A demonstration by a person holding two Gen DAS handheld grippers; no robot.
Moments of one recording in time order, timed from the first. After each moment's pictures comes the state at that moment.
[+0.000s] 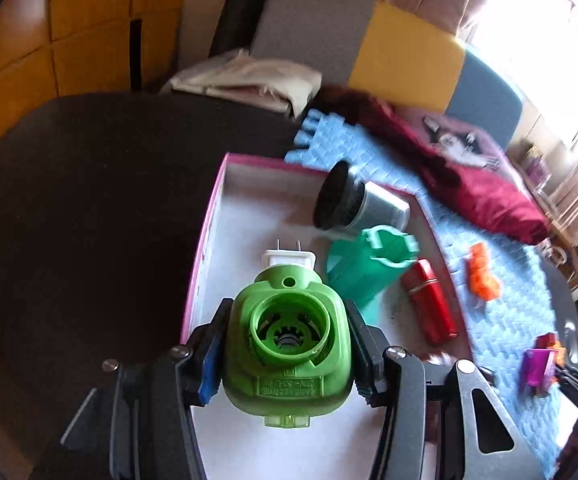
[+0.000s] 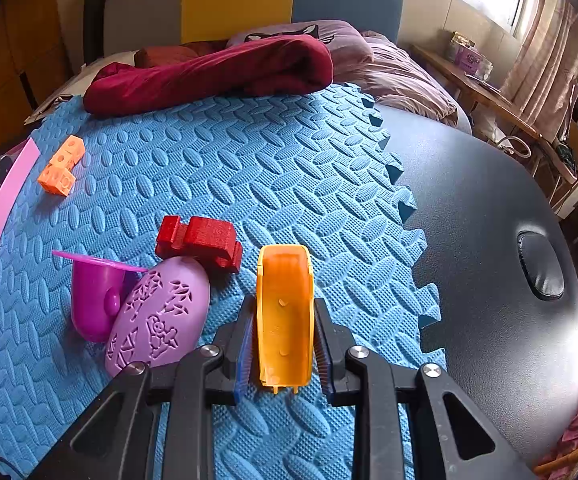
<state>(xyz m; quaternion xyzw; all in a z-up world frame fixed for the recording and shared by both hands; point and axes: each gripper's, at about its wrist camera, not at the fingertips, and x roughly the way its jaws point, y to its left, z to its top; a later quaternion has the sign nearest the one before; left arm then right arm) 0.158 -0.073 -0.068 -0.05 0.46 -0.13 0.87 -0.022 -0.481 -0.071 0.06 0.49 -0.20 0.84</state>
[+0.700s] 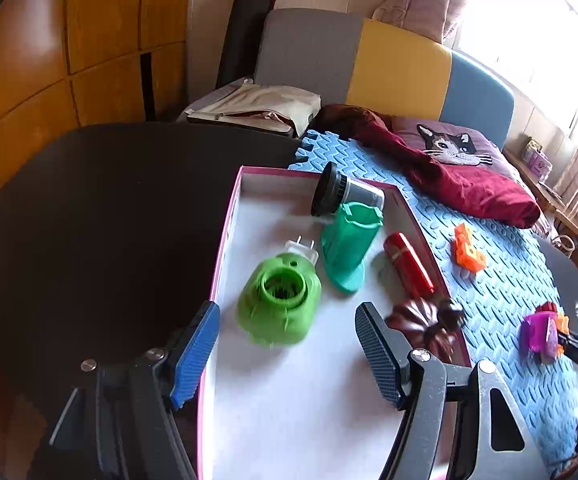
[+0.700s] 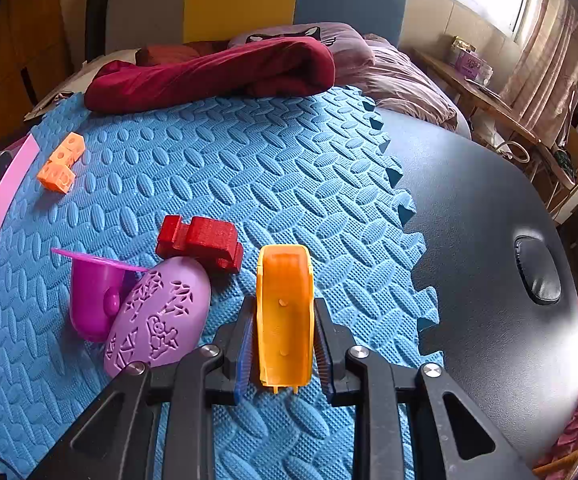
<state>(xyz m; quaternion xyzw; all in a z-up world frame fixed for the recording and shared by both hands) 0.085 -0.065 -0.037 -0.02 0.41 -0.12 0.90 -0.022 -0.478 -0.071 0.05 0.49 -0.20 0.85</state>
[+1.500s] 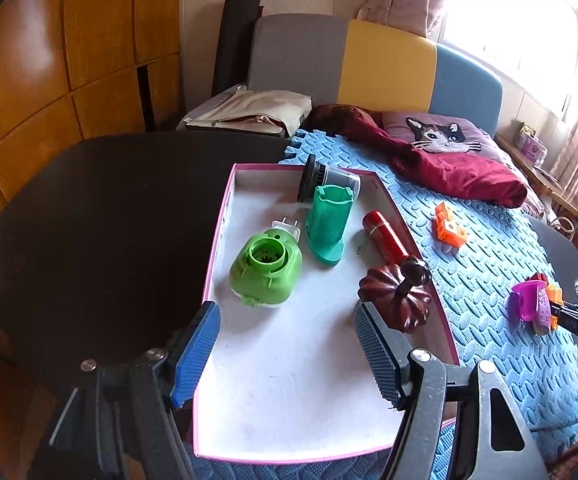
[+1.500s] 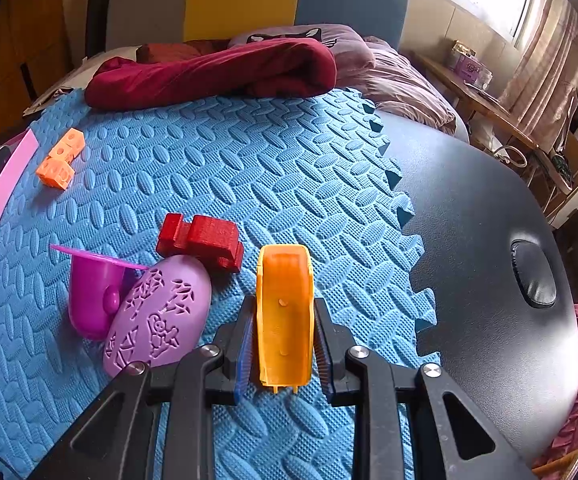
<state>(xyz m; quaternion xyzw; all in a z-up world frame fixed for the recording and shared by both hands) 0.047 -0.073 -0.026 0.01 0.40 -0.12 0.91 -0.022 -0.476 -0.070 0.04 0.49 -0.20 0.85</state>
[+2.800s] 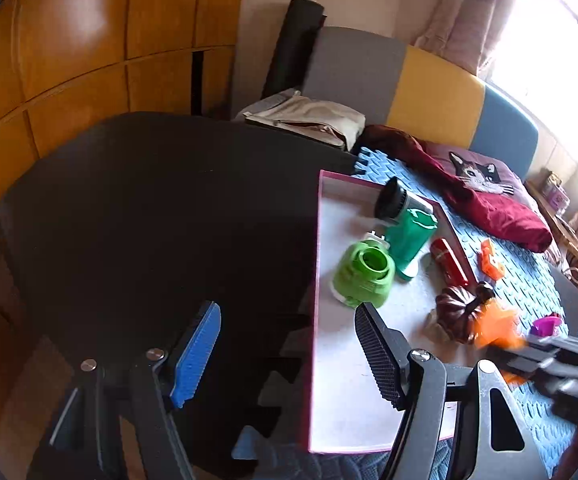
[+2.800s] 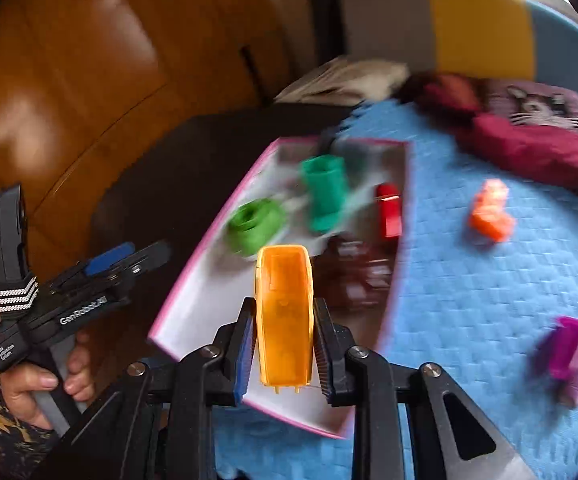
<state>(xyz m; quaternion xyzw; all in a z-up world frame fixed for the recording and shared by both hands) 0.053 0.012 -0.032 -0.06 0.39 -0.07 0.91 0.039 -0.181 -0.033 0.07 0.48 0.18 0.86</state>
